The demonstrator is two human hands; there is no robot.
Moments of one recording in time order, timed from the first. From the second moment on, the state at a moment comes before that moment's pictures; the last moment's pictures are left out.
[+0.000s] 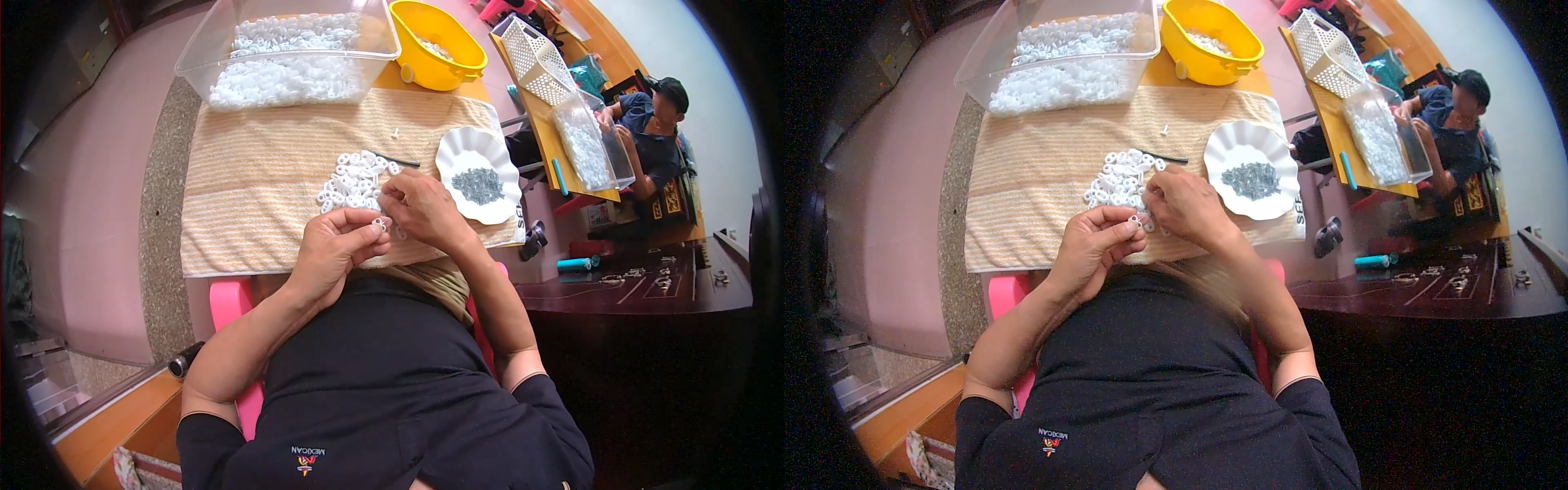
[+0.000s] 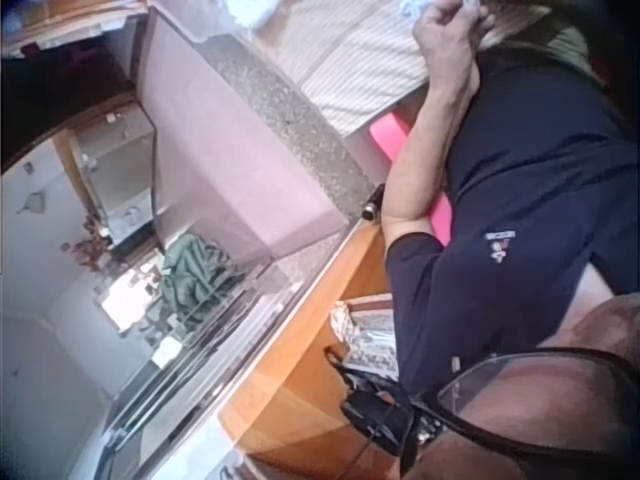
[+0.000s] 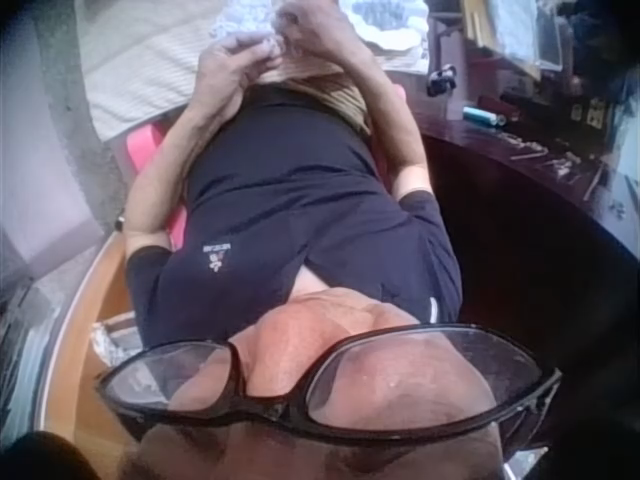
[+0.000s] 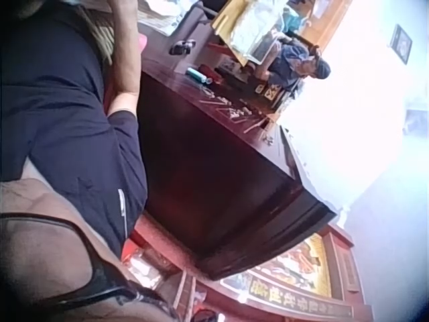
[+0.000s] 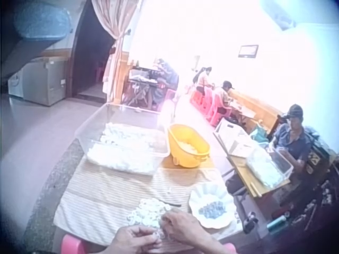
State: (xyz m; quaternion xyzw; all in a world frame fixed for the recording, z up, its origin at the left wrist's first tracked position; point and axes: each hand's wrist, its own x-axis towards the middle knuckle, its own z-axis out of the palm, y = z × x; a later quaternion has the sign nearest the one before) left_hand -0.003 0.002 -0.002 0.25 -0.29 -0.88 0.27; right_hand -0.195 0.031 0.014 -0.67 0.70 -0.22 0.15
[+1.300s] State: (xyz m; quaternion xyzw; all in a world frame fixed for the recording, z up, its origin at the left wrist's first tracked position) left_hand -0.004 0.001 -0.006 0.26 -0.28 -0.88 0.29; right_hand -0.202 0.039 0.009 -0.54 0.64 -0.43 0.34
